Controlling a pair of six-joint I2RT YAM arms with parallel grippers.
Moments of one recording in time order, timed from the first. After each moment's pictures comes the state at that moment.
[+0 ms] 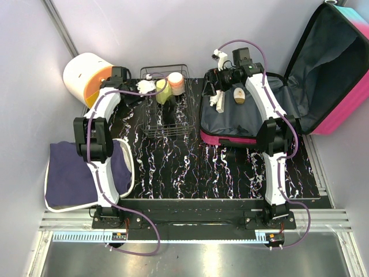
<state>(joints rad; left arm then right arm) -0.01 2.07 1.80 -0.65 0.35 1.13 0.24 2.31 2.38 -0.89 -0.69 -0.17</state>
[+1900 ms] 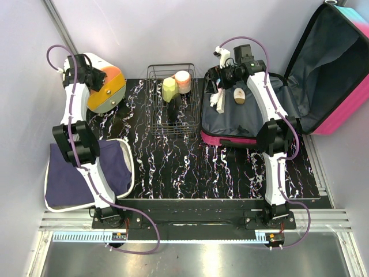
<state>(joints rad) 0.24 2.03 1.97 -0.56 0.04 -0.95 0.24 2.30 2.45 -0.95 -0.59 -0.16</state>
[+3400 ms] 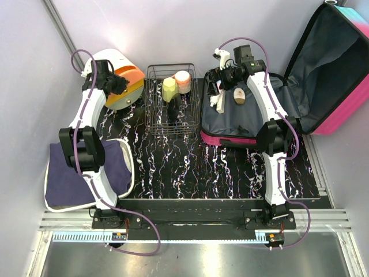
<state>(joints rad) 0.07 1.94 1.78 -0.47 0.06 -1.04 0.23 2.31 2.46 -0.99 -0.56 -0.21</state>
